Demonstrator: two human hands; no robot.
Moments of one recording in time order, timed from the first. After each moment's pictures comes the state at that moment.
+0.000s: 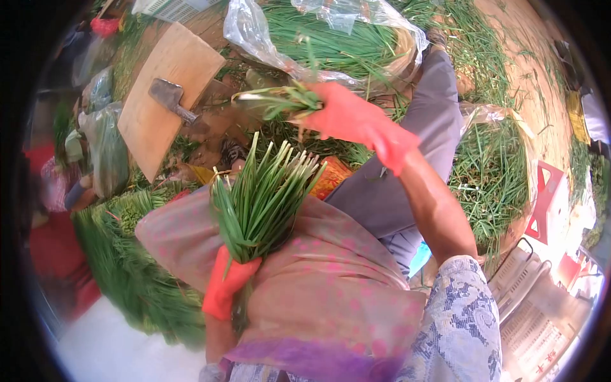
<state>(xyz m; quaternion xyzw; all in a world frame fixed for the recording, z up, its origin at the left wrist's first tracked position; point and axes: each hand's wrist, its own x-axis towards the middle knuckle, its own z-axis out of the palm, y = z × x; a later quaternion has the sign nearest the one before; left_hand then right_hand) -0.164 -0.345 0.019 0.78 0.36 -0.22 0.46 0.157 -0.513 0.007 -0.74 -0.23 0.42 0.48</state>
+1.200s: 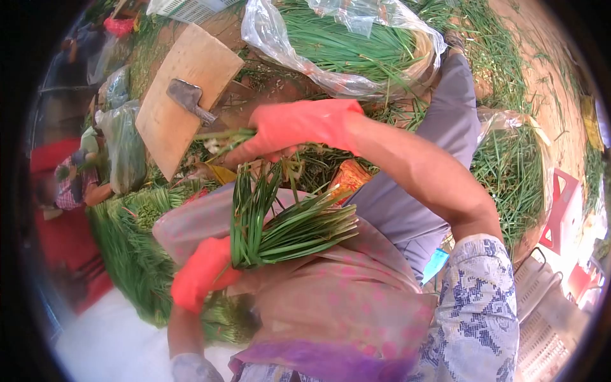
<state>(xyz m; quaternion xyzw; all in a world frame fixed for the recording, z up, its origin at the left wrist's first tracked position) -0.113 -0.294 0.100 0.87 0.06 -0.38 0.30 0.150 -0.421 0.019 -0.62 -0.41 0.57 0.35</state>
